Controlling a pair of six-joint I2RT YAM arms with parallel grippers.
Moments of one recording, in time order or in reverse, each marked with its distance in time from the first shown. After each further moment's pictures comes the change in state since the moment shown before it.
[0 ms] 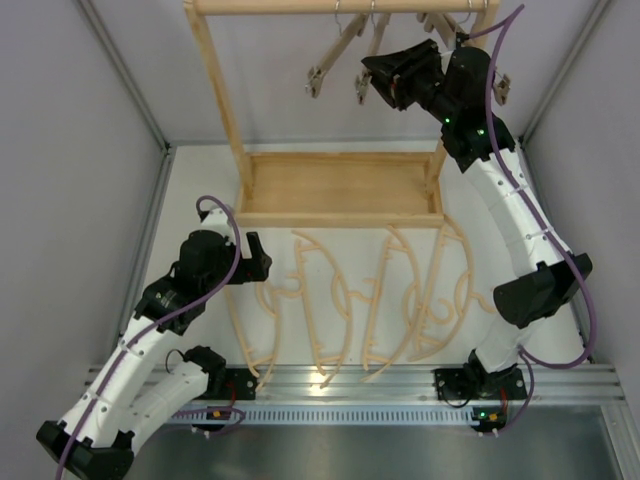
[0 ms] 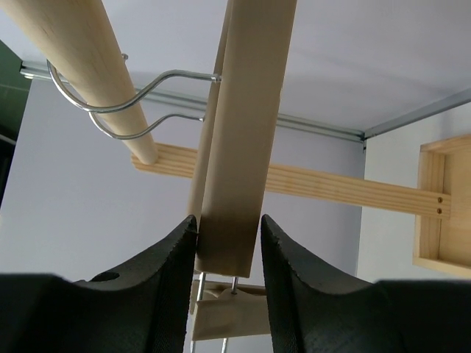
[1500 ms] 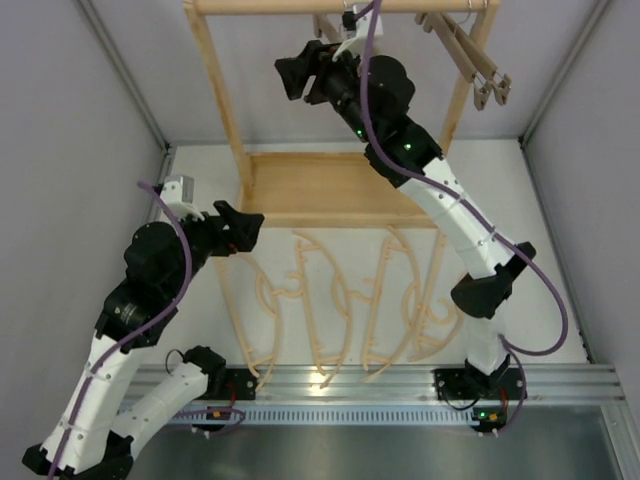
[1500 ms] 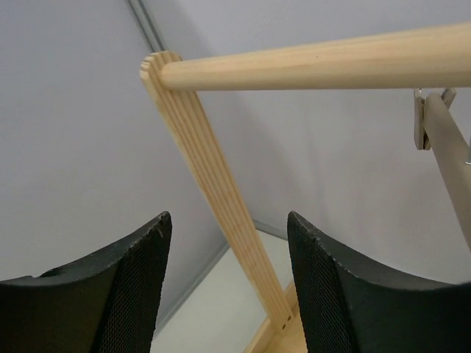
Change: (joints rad) left arm -0.001 -0.021 0.276 0.129 0.035 -0.047; right arm 0.412 0.204 0.390 0.046 0.361 -1.002
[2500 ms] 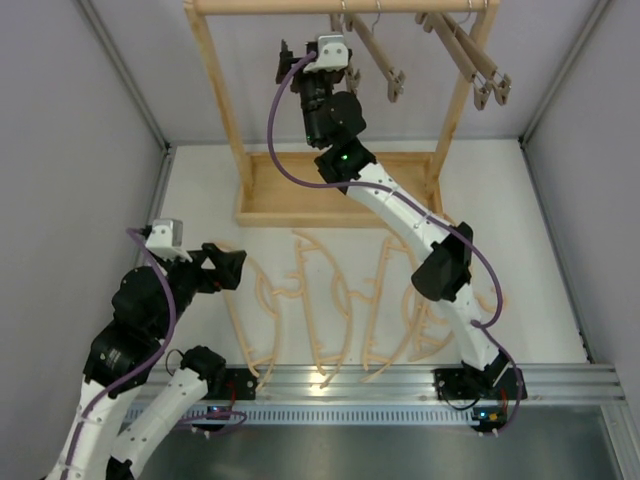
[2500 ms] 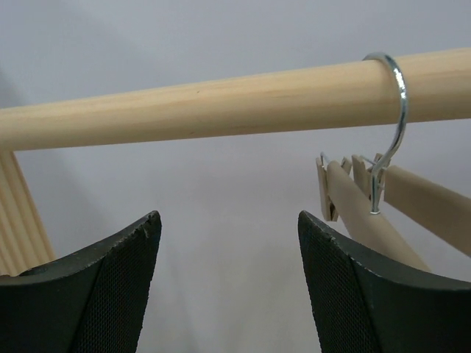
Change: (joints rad) left arm 0.000 -0.270 -0.148 -0.161 -0.066 0.090; right arm 0.028 0.328 0.049 0.666 0.393 -0.526
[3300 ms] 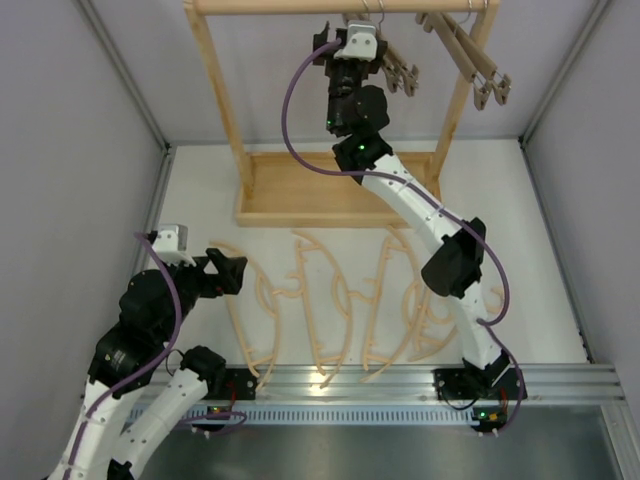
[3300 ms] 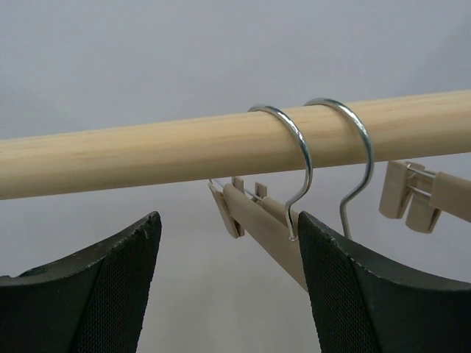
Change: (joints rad) left arm -0.007 -0.037 -0.064 -0.022 -0.025 0.002; right arm -0.086 -0.040 -0.062 0.144 0.119 -0.179
